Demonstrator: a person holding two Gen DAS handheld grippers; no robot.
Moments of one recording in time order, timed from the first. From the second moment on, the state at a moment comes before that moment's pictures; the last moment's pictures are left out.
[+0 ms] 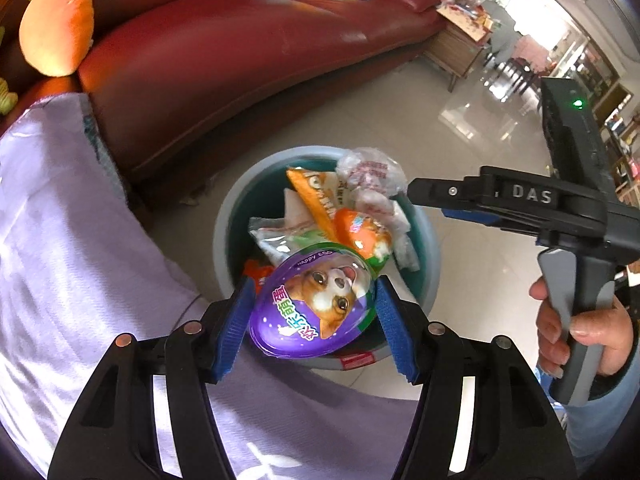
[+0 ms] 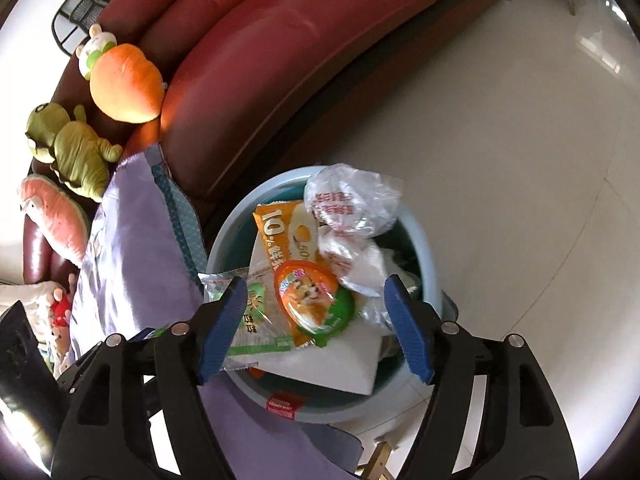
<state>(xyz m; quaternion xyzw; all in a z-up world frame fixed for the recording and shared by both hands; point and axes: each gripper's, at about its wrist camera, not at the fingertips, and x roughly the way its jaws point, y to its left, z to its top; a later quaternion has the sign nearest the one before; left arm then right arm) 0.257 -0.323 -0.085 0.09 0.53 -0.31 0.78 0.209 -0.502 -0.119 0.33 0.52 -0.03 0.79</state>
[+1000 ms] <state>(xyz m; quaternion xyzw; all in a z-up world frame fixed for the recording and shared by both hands) 0.269 -0.353 -0.112 0.10 0.54 -0.30 0.78 0.175 -0.517 -0.107 0.34 0.52 -0.06 0.79</state>
